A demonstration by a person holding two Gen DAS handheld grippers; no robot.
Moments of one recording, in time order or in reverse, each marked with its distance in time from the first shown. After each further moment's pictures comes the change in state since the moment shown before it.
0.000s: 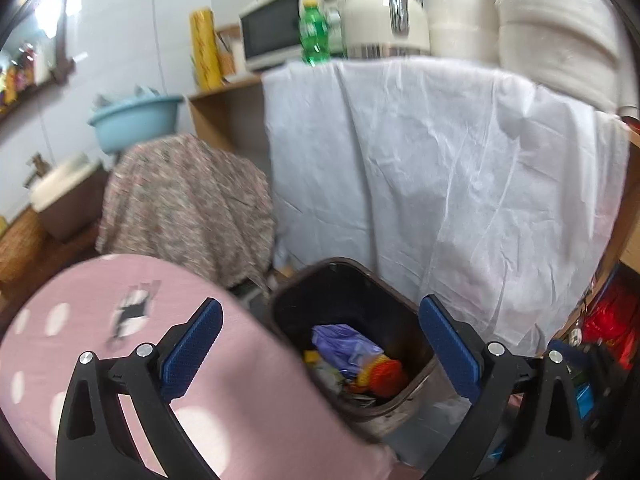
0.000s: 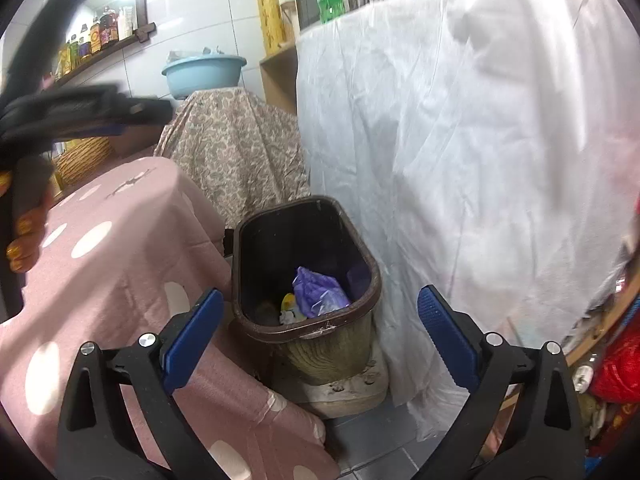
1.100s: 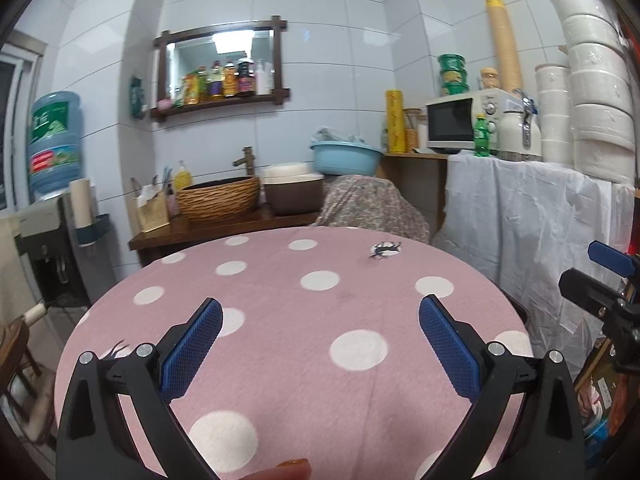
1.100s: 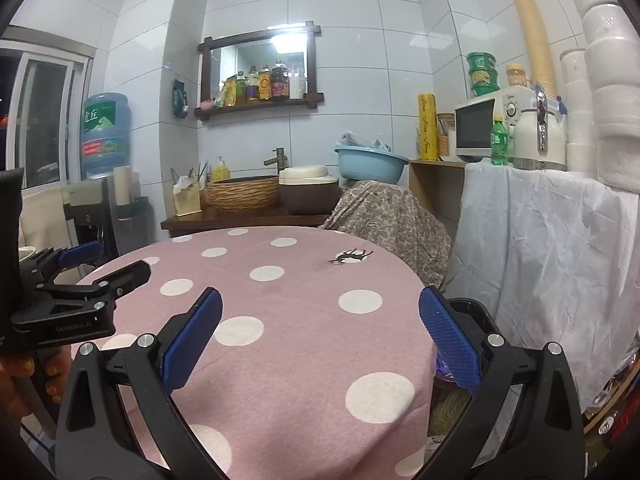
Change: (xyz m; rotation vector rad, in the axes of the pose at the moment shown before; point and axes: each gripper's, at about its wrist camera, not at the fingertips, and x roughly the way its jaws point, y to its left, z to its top) left arm -0.298 0.098 -0.194 -0.288 -0.260 0.485; right arm -0.203 0.218 -0.022 -0.264 -0.303 0.361
